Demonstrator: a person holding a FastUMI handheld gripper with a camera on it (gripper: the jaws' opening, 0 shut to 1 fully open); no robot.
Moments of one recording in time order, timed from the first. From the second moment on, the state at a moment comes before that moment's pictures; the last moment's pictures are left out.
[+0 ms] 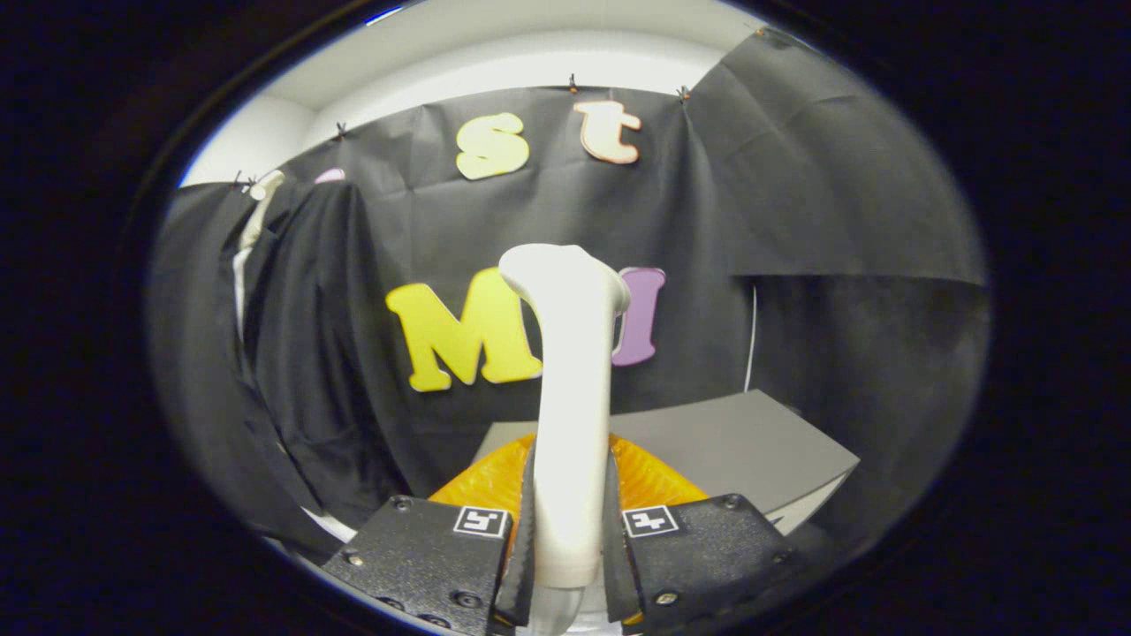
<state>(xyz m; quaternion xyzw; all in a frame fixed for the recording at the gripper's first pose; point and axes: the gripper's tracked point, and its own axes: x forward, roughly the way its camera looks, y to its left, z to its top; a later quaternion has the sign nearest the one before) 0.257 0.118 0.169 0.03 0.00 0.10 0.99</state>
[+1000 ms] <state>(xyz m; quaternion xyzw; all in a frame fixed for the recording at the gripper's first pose) 0.155 0.382 0.266 -0.01 -0.10 0.25 0.96</state>
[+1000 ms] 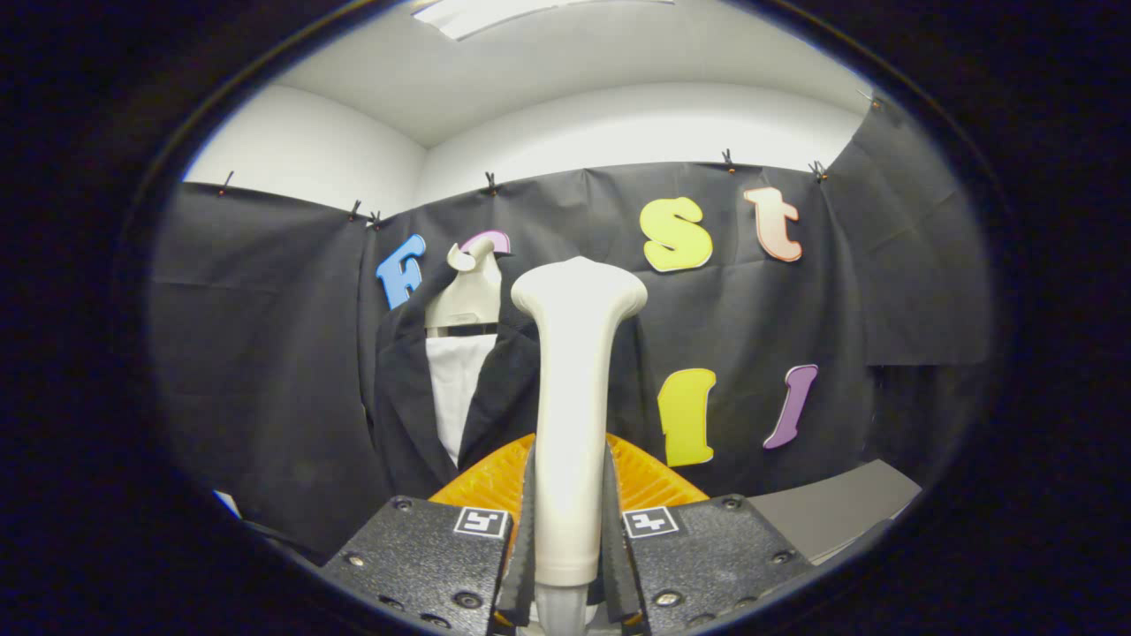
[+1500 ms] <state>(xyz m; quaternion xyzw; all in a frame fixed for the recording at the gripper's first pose) 0.179 0.416 0.257 -0.03 -0.08 0.24 0.97</state>
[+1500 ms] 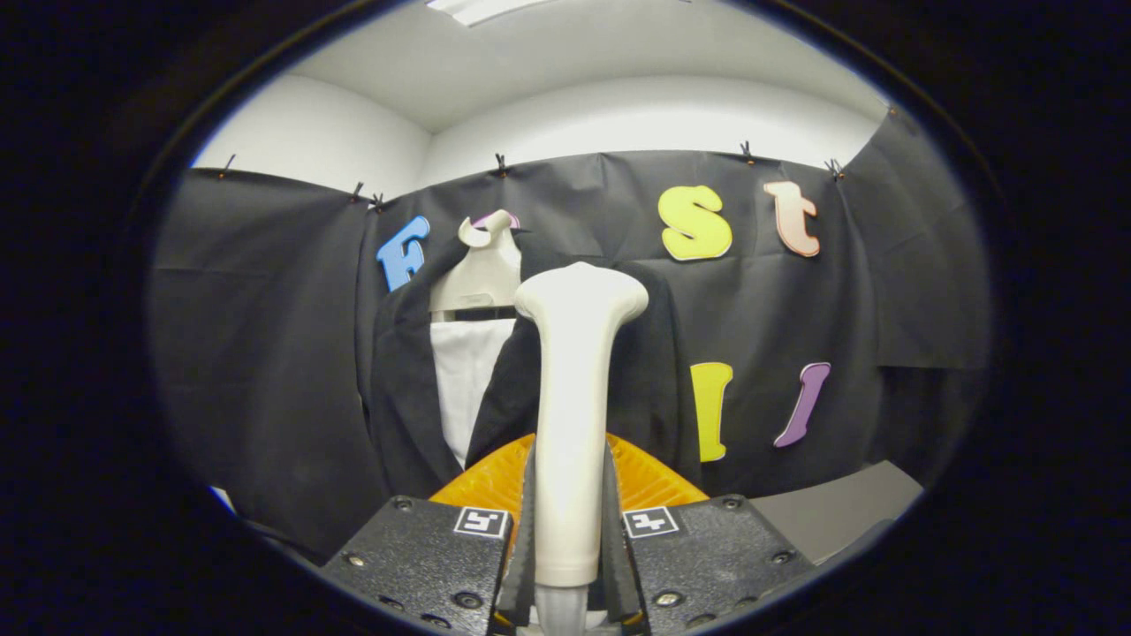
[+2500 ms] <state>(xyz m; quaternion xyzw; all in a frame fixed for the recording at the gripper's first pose) 0.173 0.407 0.150 -0.06 0.00 0.24 0.97</state>
